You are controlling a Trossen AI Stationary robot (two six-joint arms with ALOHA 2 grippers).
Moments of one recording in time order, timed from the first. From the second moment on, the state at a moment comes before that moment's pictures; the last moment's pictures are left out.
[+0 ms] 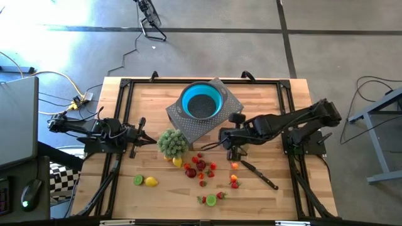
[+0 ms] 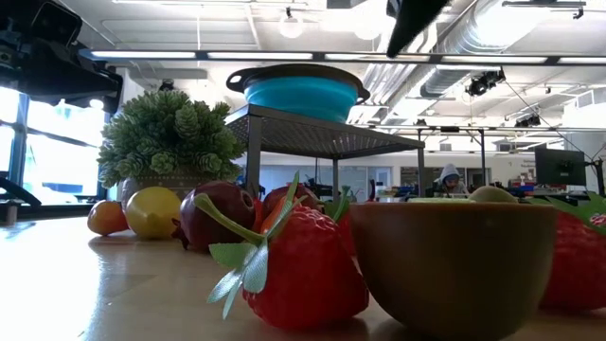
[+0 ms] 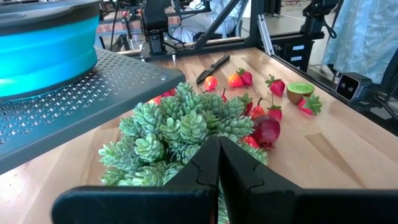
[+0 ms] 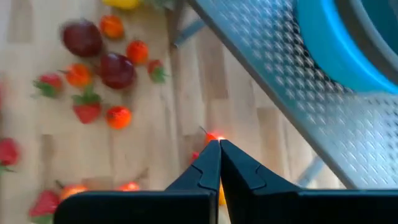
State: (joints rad) left arm -0.20 0.02 0.09 -0.23 -0.02 0.07; right arm 0.24 1.58 1.47 -1.03 0.31 0.27
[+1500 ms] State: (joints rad) left arm -0.20 0.02 0.09 -0.23 -0.02 0.11; right arm 0.58 1.25 1.13 -1.20 0.10 1.44
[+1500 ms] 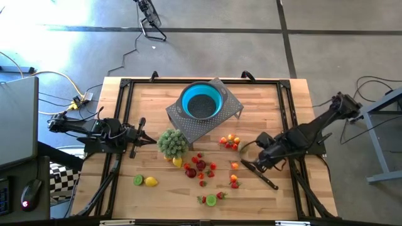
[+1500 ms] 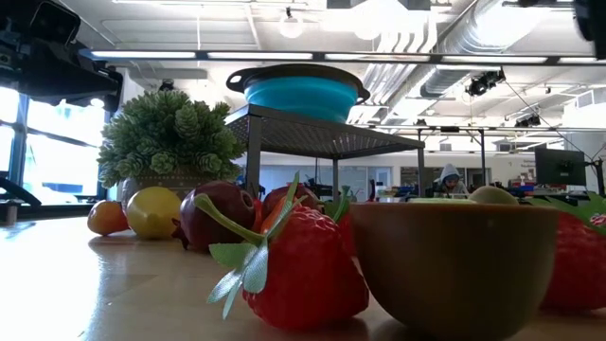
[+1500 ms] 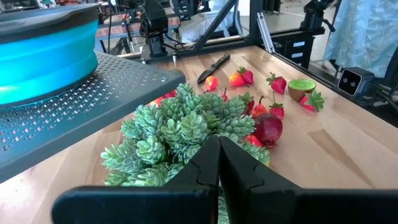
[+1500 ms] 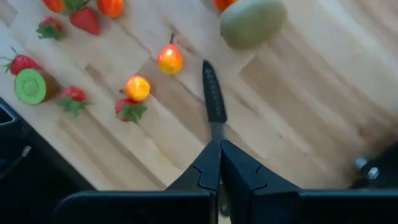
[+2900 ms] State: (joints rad) left arm -0.20 0.02 0.09 -0.23 -0.02 0.10; right arm 0.88 1.46 1.13 -1.30 0.00 1.75
